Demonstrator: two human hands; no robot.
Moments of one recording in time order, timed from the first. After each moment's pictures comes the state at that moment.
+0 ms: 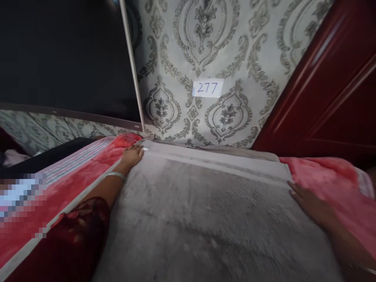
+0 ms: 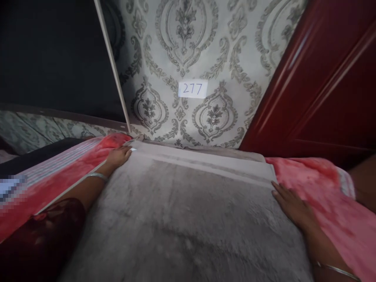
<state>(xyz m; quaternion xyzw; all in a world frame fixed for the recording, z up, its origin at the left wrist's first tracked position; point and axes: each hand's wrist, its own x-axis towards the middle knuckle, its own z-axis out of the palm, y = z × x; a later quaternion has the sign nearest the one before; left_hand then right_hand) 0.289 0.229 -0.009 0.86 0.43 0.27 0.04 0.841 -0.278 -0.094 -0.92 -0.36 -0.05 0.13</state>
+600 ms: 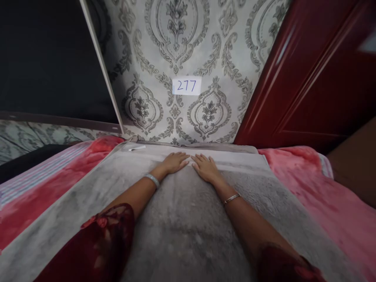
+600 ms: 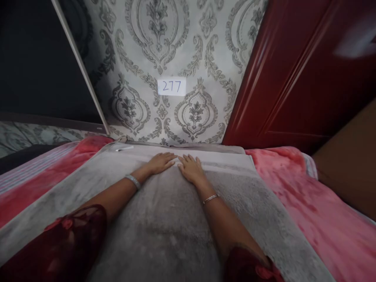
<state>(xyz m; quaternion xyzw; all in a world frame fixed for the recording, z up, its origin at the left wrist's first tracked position) 0.498 0.110 -0.018 0.98 0.16 0.05 0.04 0.632 -0.041 -0.021 -0.80 -0.59 -0.01 0.08</state>
